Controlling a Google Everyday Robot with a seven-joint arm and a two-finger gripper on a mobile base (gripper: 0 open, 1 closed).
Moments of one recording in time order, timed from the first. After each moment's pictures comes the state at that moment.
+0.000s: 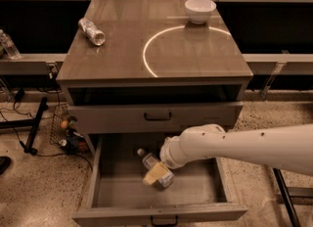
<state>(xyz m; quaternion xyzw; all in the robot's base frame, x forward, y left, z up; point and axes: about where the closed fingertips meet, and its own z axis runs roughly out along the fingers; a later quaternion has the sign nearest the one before) 0.512 -0.011 0.536 -0.50 0.82 0.14 0.24</state>
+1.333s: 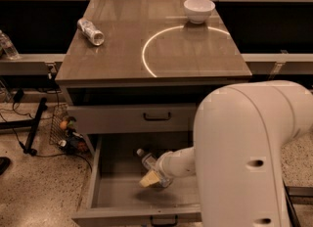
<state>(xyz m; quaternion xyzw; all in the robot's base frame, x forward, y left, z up) 0.549 0.001 0.402 -0.40 0.87 0.13 0.26</state>
